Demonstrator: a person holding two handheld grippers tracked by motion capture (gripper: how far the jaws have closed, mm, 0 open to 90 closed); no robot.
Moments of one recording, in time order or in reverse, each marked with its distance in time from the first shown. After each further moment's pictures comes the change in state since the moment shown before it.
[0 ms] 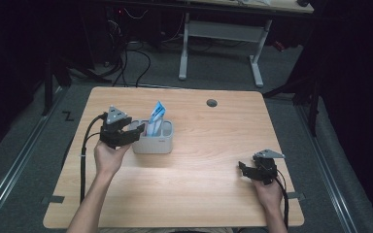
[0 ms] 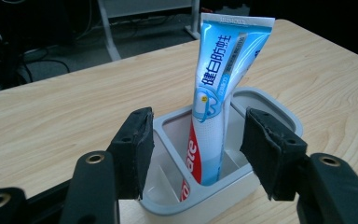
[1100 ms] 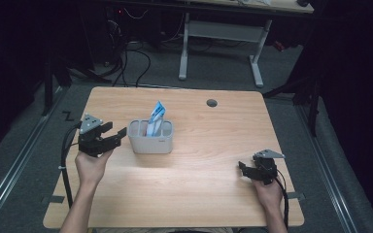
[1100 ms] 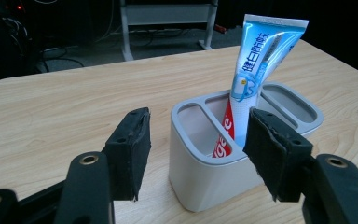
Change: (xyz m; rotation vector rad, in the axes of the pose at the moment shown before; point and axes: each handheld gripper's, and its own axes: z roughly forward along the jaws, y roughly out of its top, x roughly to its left) left arm 0.031 -0.029 -0.040 -0.070 0.043 -0.095; right arm 0.000 0.000 0.000 0.000 0.000 0.000
